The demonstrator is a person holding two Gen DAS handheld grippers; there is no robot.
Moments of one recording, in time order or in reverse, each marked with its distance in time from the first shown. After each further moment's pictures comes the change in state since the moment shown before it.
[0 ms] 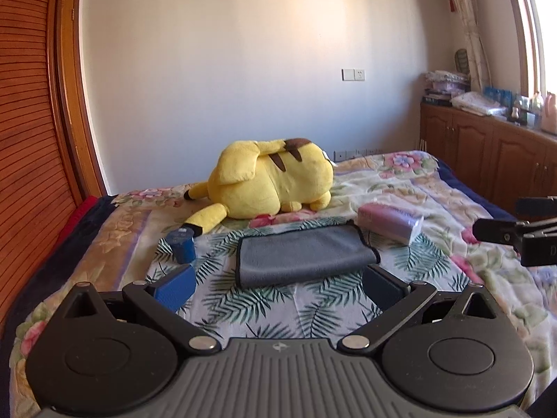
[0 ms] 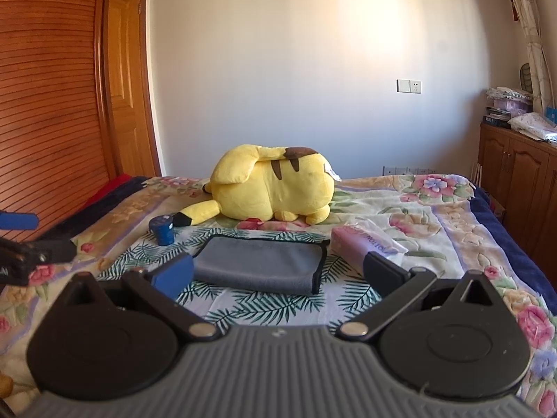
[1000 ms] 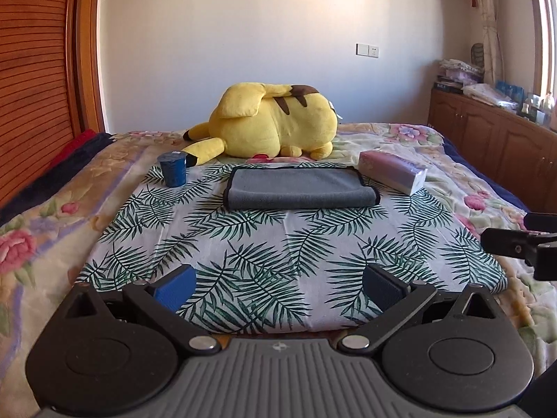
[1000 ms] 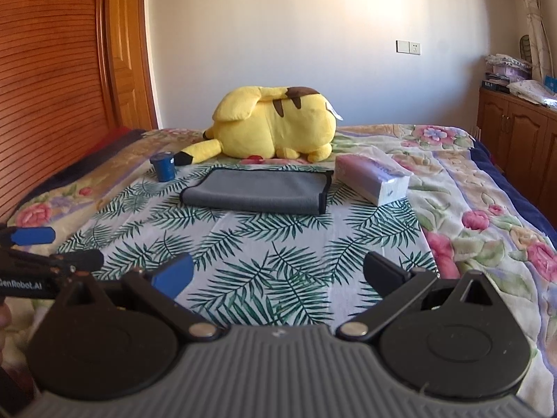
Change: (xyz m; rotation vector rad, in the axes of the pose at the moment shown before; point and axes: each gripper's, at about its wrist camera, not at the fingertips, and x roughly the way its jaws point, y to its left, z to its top) left arm 0.021 -0.009 -0.103 -0.112 0.071 0.002; right arm -0.001 0.013 -0.086 0.004 0.111 -0.016
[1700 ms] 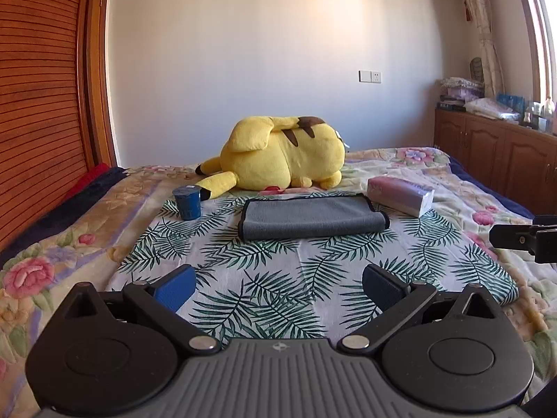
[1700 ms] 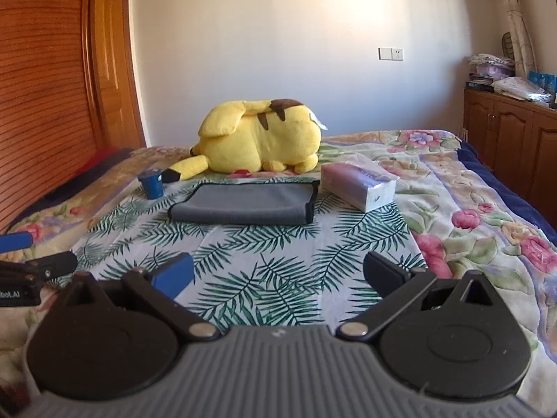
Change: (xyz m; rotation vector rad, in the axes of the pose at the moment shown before) left arm -0.018 0.001 -0.001 0.038 -0.124 0.043; right arm -0.004 -0.010 -0.005 0.052 -0.062 -0.033
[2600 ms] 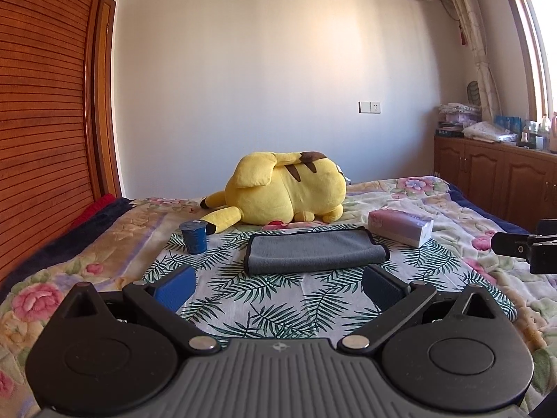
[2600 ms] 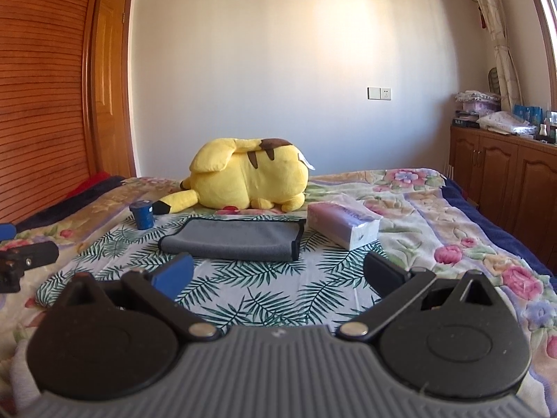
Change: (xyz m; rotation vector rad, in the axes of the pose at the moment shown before) left arm -0.021 0.001 0.008 0.010 -0.114 0.011; right arm -0.016 0.000 0.002 -0.034 -0.137 -0.049
